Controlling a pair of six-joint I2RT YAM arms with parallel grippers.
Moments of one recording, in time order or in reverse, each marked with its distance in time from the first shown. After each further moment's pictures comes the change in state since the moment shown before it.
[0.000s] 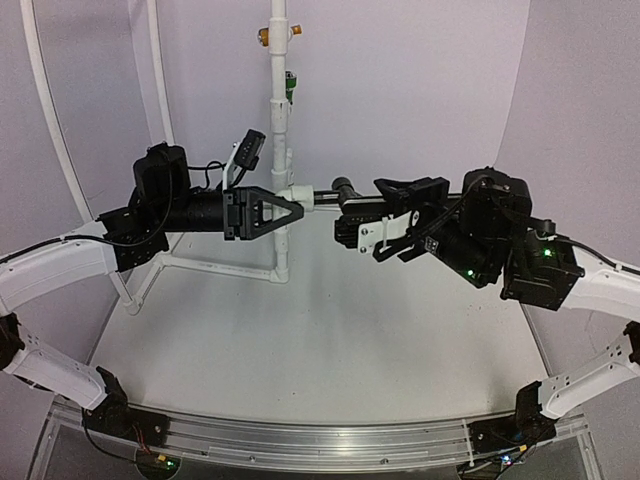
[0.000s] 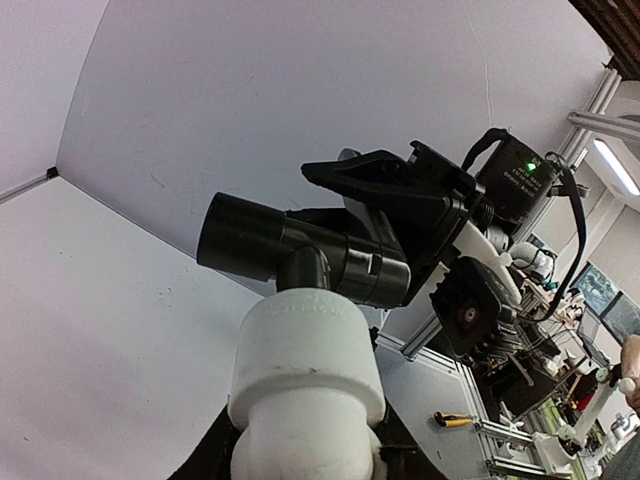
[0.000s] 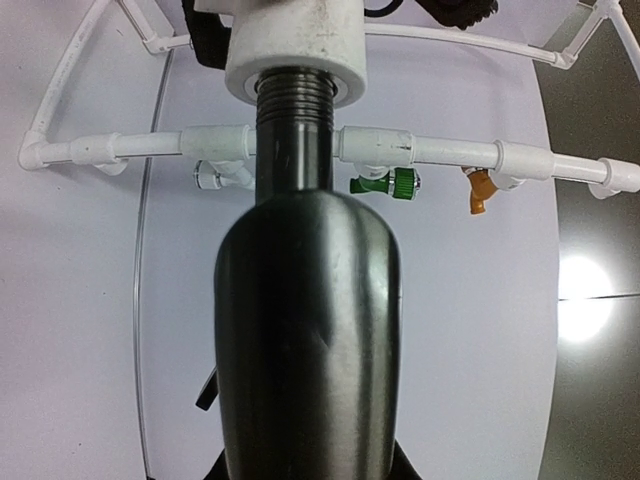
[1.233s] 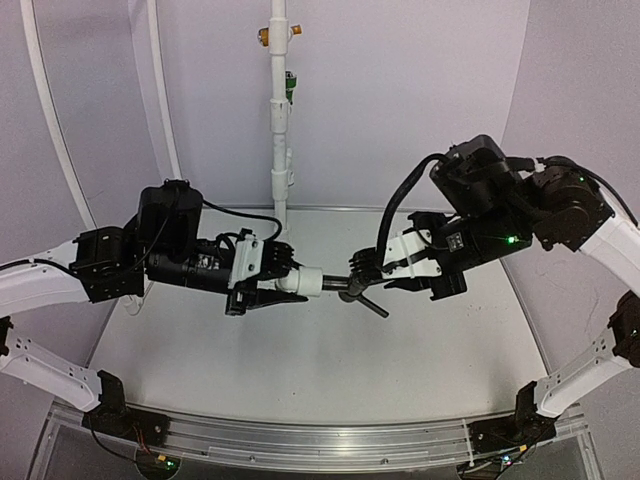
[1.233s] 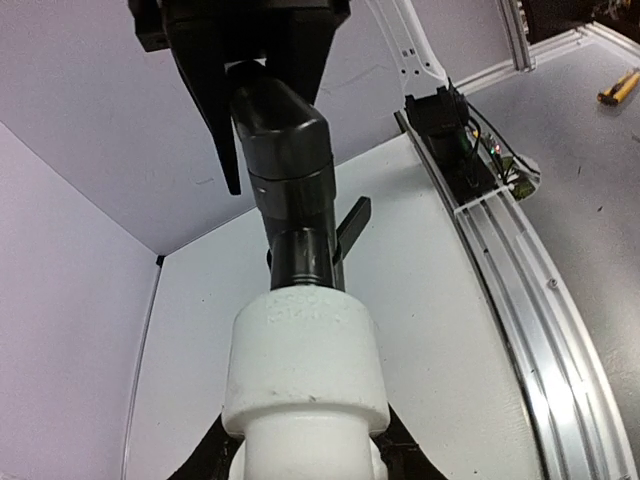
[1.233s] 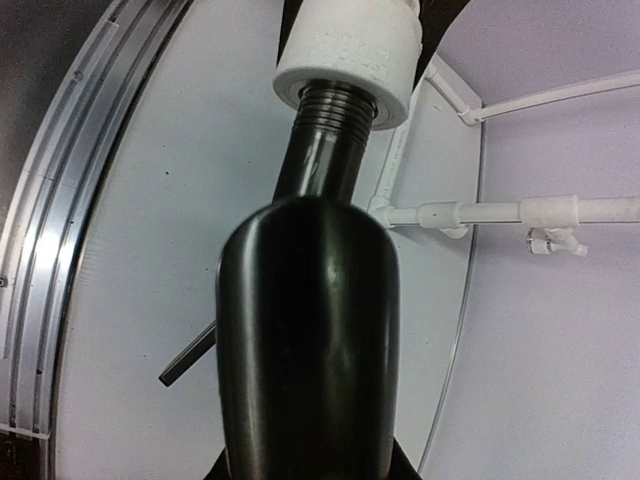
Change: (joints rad) left arm -0.338 -0.116 0.005 -0.476 -0.442 1.178; right arm -0.003 0.168 0.521 -1.096 -0.536 0.659
